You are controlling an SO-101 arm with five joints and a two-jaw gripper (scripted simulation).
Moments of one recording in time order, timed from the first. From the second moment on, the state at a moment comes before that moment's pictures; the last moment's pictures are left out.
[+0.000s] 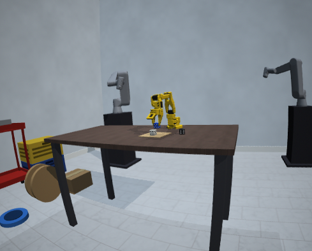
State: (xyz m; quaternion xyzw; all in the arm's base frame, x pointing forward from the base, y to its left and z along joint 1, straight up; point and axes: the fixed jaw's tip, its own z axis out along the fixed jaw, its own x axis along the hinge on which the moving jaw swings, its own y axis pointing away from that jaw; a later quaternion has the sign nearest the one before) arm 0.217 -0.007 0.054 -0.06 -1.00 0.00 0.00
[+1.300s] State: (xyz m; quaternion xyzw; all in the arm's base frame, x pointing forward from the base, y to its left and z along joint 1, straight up) arm 0.219 -0.008 0.043 -0.06 -1.00 0.00 -0.01
